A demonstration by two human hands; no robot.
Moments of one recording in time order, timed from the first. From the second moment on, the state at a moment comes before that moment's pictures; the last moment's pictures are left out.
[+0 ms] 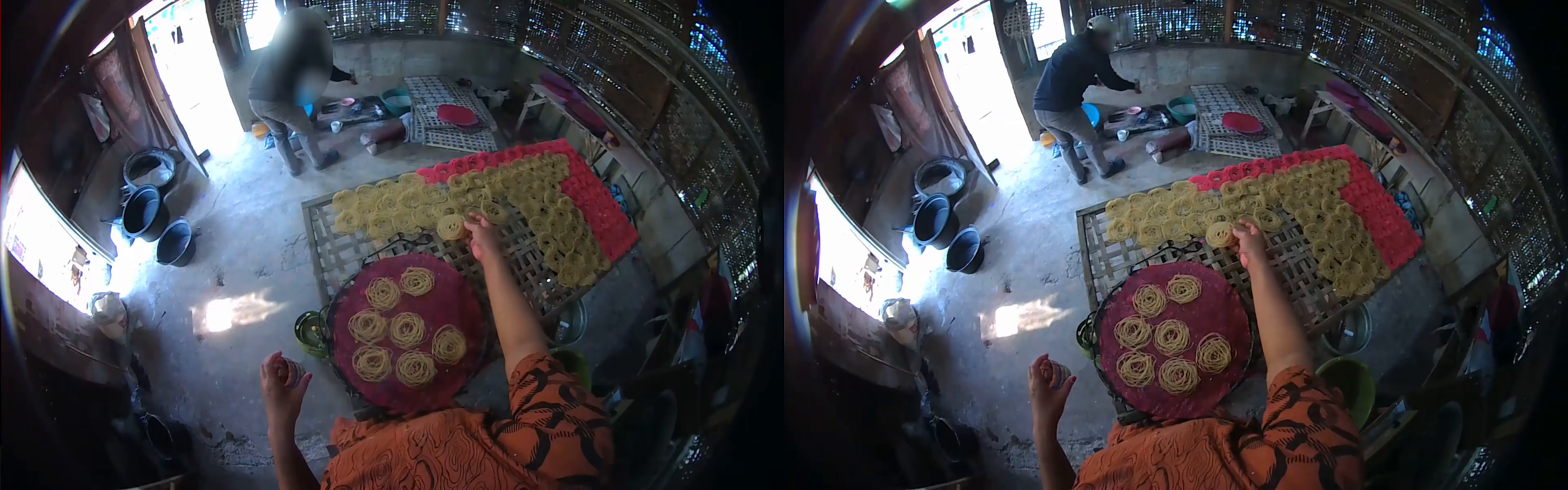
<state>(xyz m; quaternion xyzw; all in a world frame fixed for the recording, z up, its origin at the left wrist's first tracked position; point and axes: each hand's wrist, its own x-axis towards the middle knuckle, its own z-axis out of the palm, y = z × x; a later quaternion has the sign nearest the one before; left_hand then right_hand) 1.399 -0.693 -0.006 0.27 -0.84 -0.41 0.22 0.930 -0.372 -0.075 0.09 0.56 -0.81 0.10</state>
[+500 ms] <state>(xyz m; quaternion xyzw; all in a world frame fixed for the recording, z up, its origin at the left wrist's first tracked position) 1.356 -0.637 -0.022 0.20 -0.79 -0.55 0.17 1.067 -0.433 -0.052 -0.49 0.83 -0.27 0.03</state>
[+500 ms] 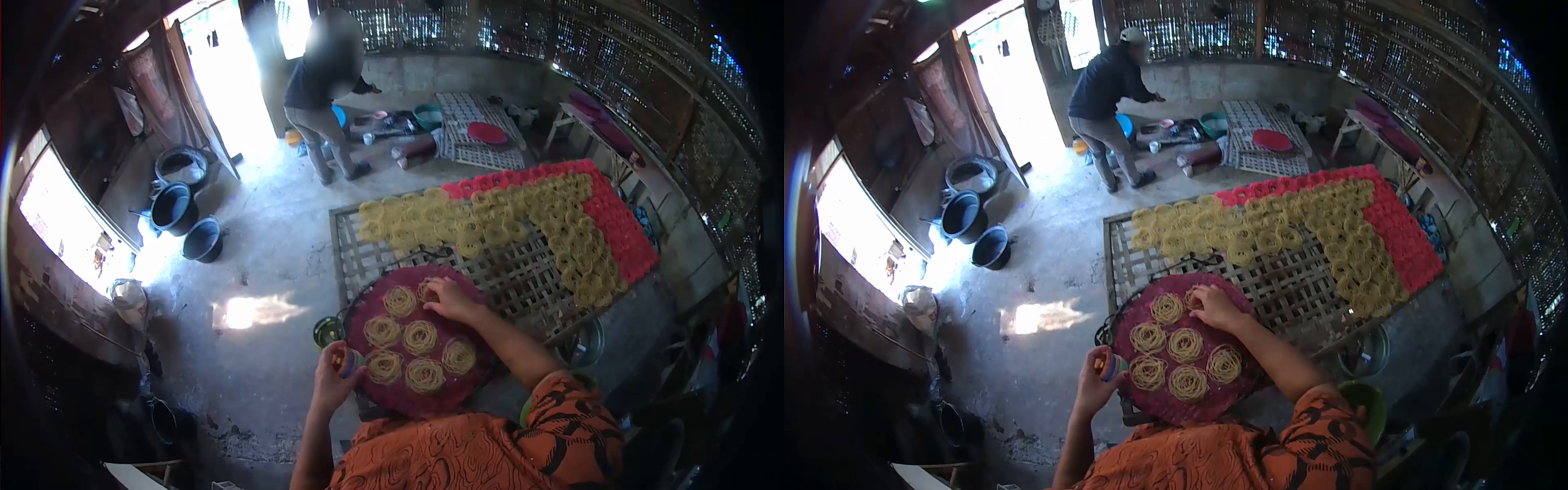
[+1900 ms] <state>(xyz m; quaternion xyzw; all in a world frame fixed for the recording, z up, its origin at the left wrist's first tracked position) 1.339 -0.626 0.024 0.10 -0.87 -0.48 0.06 1.111 -0.488 -0.058 -0.59 0.77 -0.24 -0.01</state>
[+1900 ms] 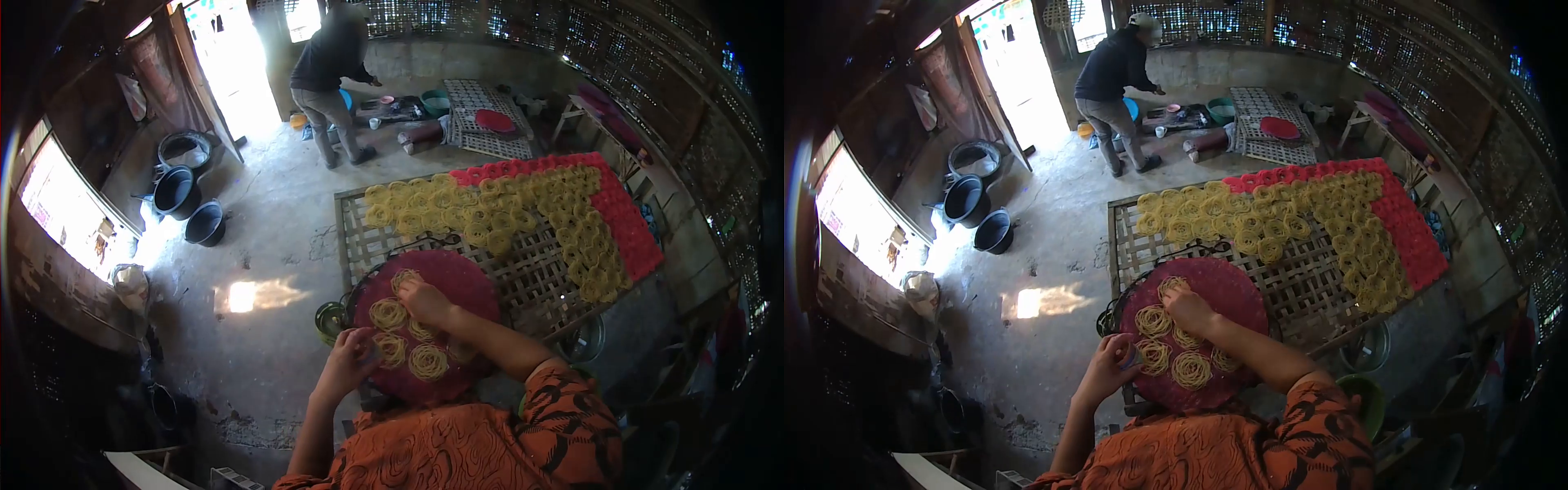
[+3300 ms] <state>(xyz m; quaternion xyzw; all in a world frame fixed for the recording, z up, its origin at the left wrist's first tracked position) 1.343 -0.636 0.007 0.10 -0.89 -0.43 0.07 1.157 -0.523 -0.051 -0.46 0.86 -0.23 0.05</state>
